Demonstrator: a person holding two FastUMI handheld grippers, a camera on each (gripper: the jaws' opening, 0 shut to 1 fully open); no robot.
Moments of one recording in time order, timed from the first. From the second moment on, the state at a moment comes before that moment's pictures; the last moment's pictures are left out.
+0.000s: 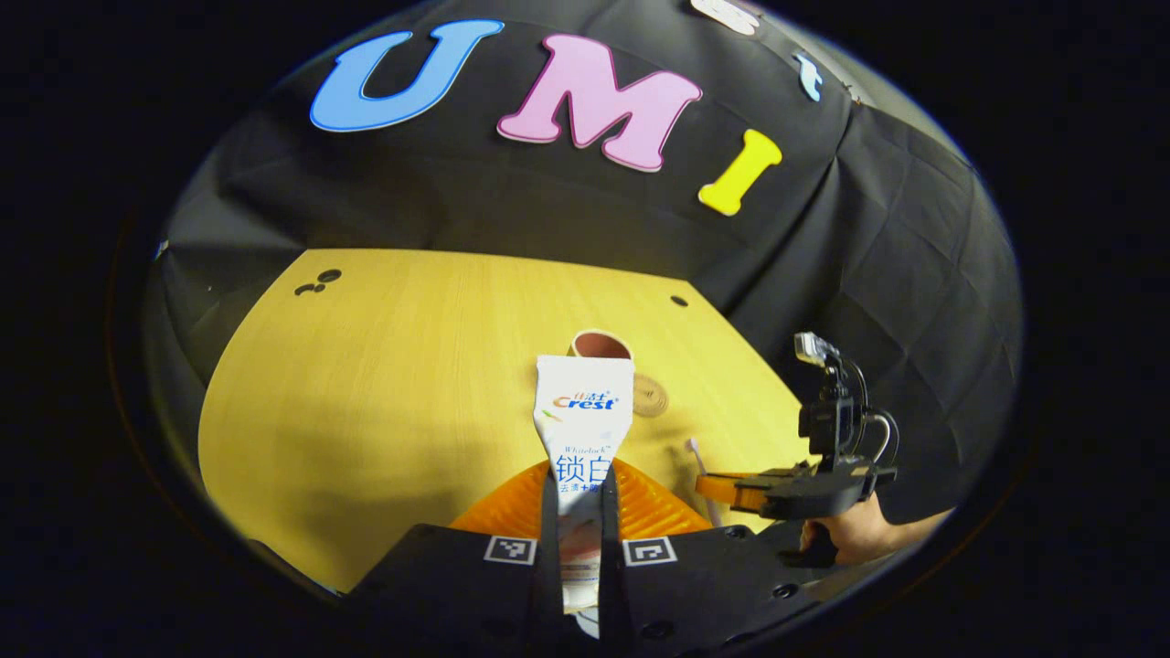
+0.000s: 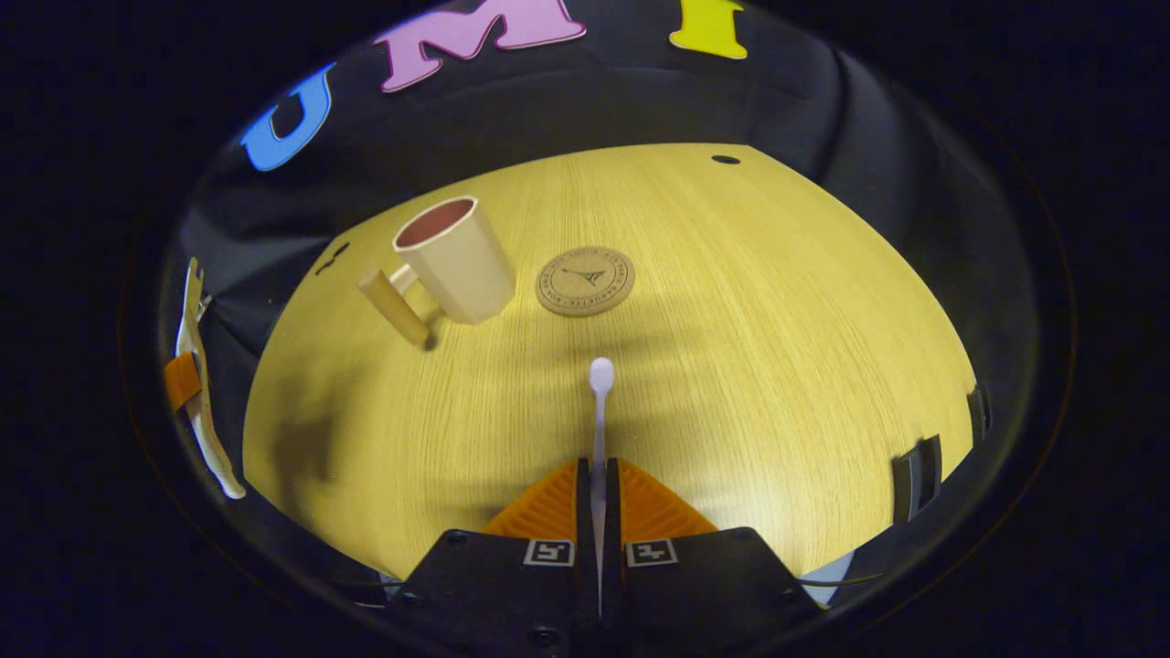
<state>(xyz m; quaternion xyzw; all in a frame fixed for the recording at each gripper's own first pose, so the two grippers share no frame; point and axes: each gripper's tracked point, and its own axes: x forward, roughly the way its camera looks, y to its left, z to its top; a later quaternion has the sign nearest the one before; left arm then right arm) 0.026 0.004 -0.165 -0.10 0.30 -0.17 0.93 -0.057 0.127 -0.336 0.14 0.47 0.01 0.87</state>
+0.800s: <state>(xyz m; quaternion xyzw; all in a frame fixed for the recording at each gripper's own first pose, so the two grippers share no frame) 0.191 -0.083 -0.115 -0.13 0.16 -0.24 0.95 -0.049 0.061 -0.260 0.18 0.39 0.02 0.90</state>
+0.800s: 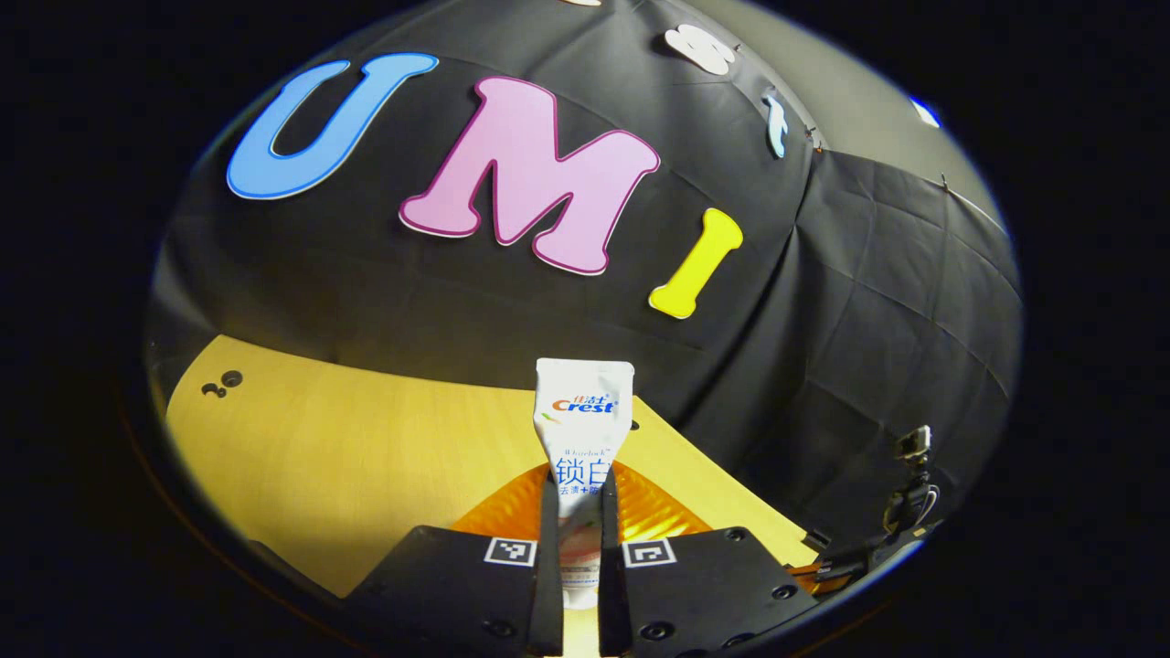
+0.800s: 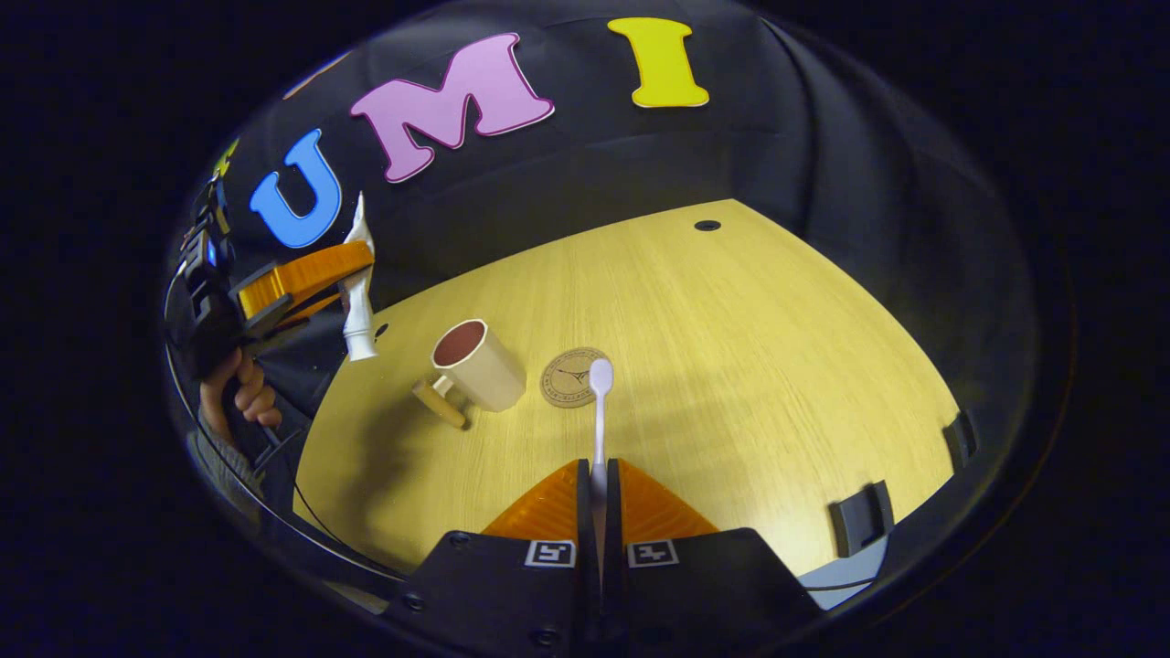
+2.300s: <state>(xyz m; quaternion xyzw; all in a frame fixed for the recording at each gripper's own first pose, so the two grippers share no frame) 0.214 -0.088 -0.236 -0.04 0.24 -0.27 0.93 -0.109 0.032 -0.239 0.21 0.35 -0.09 0.91</state>
